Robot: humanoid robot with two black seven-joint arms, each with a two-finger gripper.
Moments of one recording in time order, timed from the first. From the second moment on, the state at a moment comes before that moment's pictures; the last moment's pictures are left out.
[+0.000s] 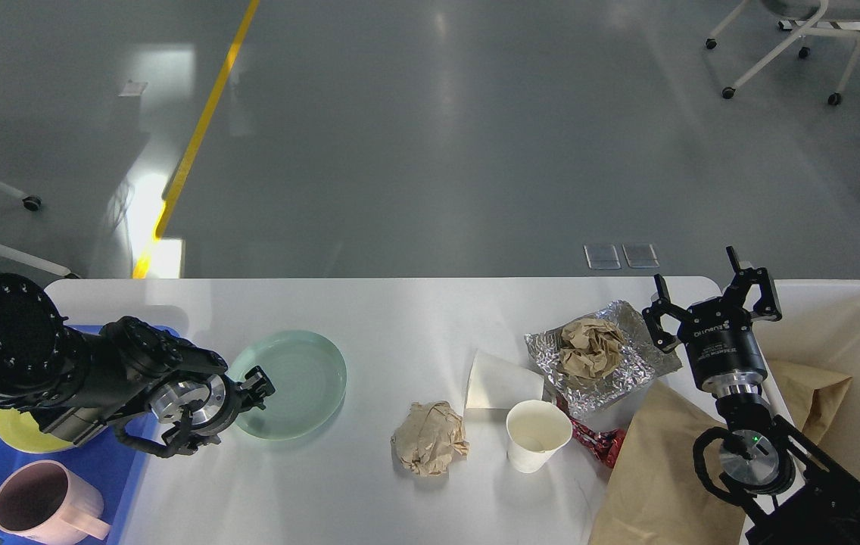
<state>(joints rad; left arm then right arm) -1.29 0.16 1.12 -0.93 -0.51 -0.06 0.23 0.30 -0.21 1.11 0.80 -0.21 0.40 0.51</state>
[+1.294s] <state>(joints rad) -1.29 0.18 1.09 -0.93 -0.63 -0.11 0.25 0.30 -0.21 1.11 0.80 -0.21 0.40 0.51</state>
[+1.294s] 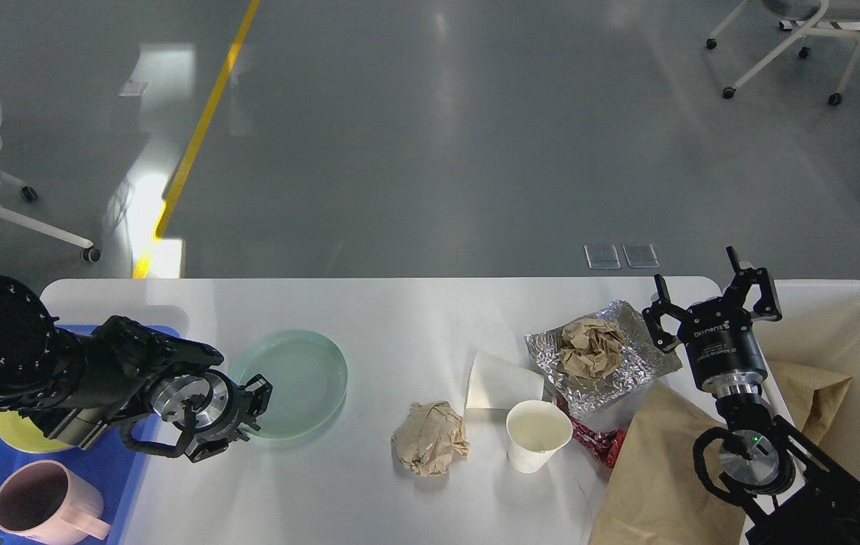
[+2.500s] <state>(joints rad) -1.65 0.34 1.21 -1.19 -0.66 -0.25 0.30 0.30 -0.21 1.11 0.80 -0.21 0.40 0.51</state>
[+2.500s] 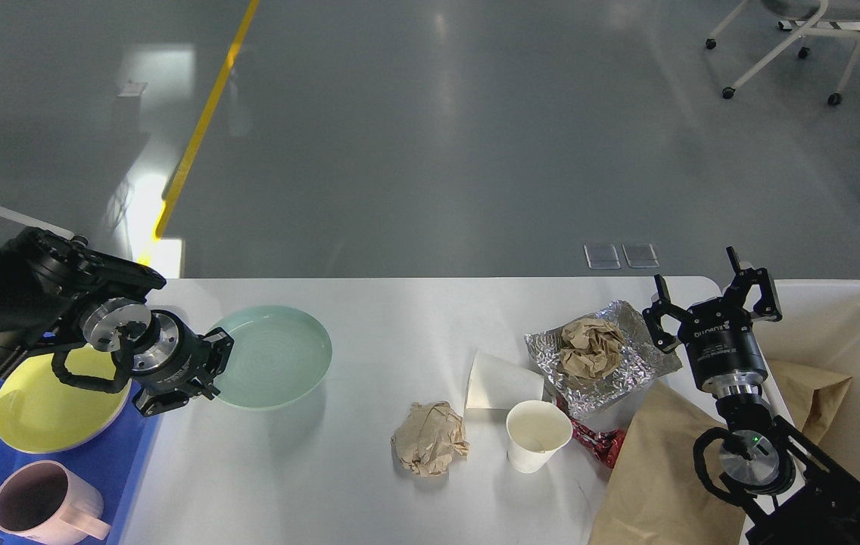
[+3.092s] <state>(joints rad) -2.38 0.31 1.57 -1.67 -0.65 -0.48 0.07 0.30 -0.21 1.11 0.80 -0.21 0.40 0.51</state>
